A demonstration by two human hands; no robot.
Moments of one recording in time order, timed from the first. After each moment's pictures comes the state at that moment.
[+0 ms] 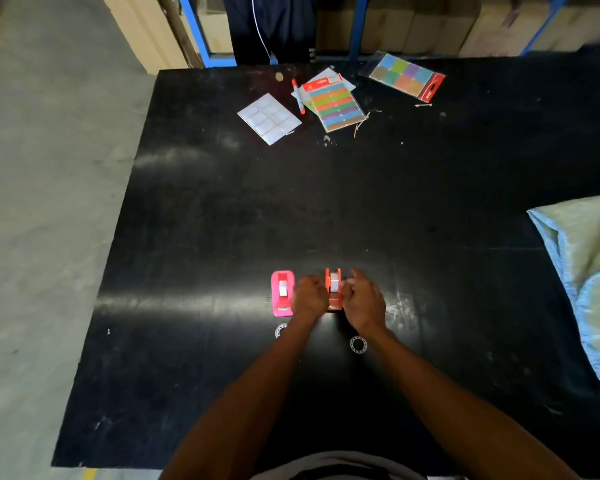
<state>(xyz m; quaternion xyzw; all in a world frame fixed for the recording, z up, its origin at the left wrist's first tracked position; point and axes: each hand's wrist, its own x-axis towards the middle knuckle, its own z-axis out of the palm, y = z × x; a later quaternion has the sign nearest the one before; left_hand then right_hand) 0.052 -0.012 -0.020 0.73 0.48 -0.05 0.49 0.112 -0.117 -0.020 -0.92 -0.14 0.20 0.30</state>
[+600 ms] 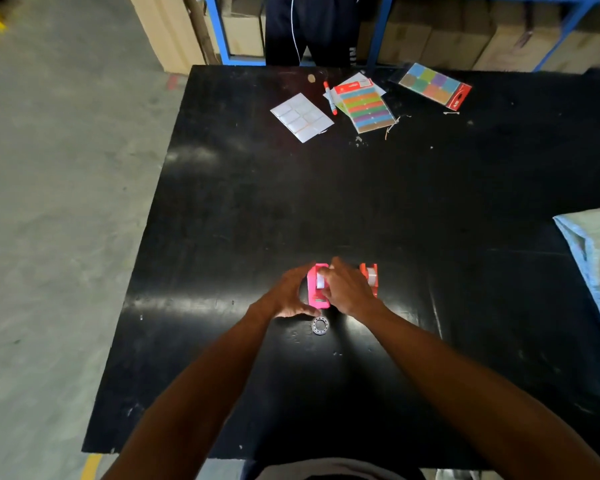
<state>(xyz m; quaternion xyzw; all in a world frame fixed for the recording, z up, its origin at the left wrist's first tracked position) -0.031 0.093 -0.025 0.85 0.21 -0.16 0.46 0.077 -0.035 -0.016 -0.86 -0.47 0.19 0.02</state>
